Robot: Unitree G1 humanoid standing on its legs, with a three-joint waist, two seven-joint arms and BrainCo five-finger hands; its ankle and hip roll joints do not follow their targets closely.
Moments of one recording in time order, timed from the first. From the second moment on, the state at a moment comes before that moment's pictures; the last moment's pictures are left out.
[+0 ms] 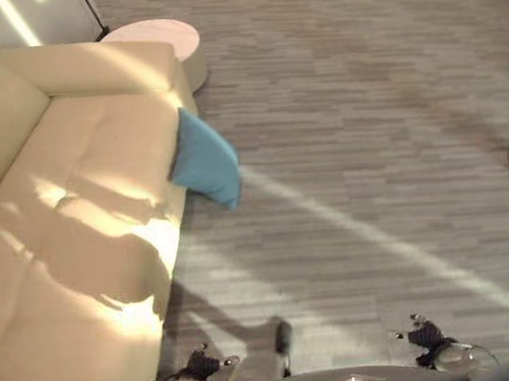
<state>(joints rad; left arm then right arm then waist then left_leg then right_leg) -0.10 0.22 -0.29 1.26 -0.05 -0.05 0.13 -0.04 -0.22 0.28 1.23 0.07 -0.10 -0.10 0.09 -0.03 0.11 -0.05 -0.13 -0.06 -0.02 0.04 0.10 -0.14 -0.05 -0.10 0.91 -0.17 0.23</state>
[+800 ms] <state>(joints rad) -0.10 0.16 -0.30 1.19 -0.05 -0.08 0.12 -0.01 -0.23 0.28 1.23 0.09 -0.10 -0.09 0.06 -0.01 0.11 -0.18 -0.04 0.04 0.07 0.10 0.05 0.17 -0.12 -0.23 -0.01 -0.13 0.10</state>
